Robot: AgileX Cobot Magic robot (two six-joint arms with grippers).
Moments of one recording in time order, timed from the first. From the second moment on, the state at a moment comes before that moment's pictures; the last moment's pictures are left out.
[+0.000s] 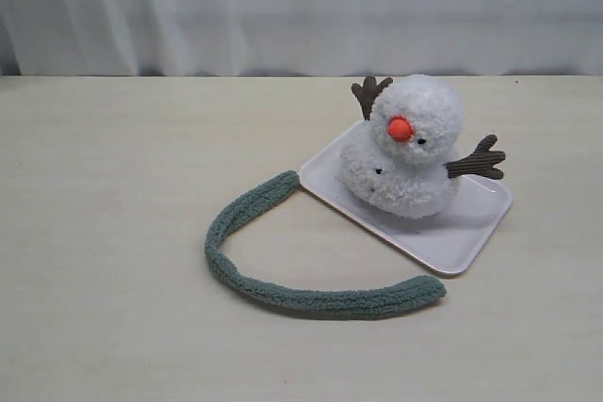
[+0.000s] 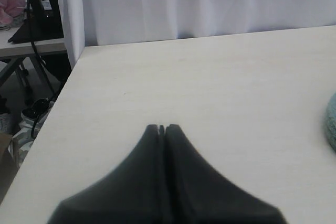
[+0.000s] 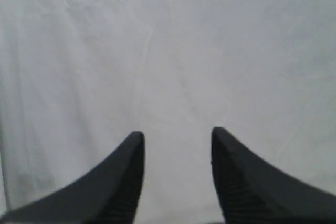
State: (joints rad) left arm -0.02 0.00 0.00 0.04 0.34 0.06; right arm 0.05 0.04 -0.23 -0.12 -0.12 0.47
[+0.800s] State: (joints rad) left arm -0.02 0.00 0.00 0.04 0.34 0.06; right arm 0.06 0.88 -0.70 1.15 0.91 -1.04
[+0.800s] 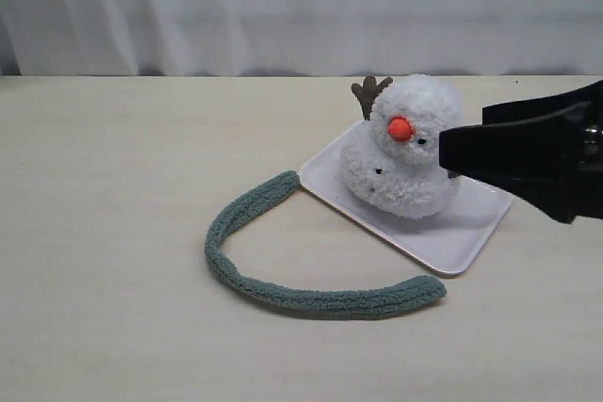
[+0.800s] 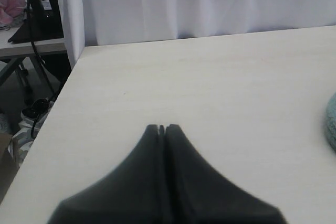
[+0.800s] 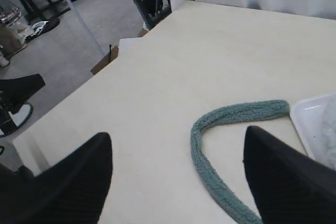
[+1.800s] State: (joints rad) left arm -0.02 0.00 0.00 0.04 0.34 0.06; right arm 0.68 1.42 -1.14 -0.58 0.83 0.52
